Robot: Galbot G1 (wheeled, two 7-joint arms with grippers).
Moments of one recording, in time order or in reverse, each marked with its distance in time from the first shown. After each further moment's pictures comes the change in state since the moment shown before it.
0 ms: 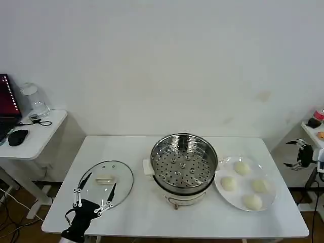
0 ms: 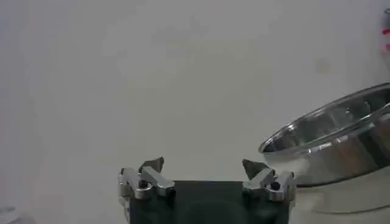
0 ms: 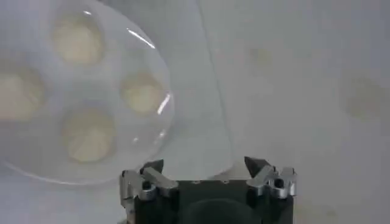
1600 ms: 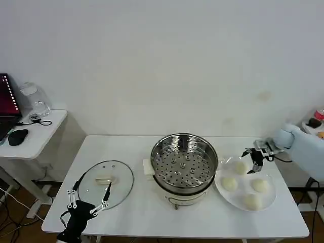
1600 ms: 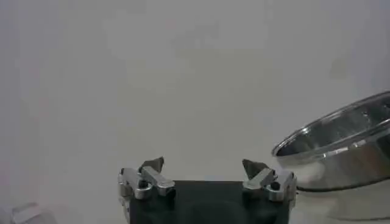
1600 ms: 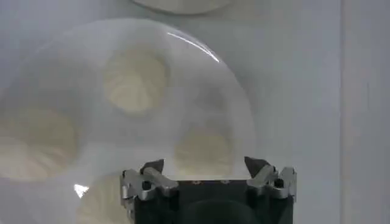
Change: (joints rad) left arm 0.007 -0.043 -0.034 -0.010 -0.006 -0.019 -0.001; right arm 0.524 0.501 -0.687 -0.477 -0.031 0.039 -0.281
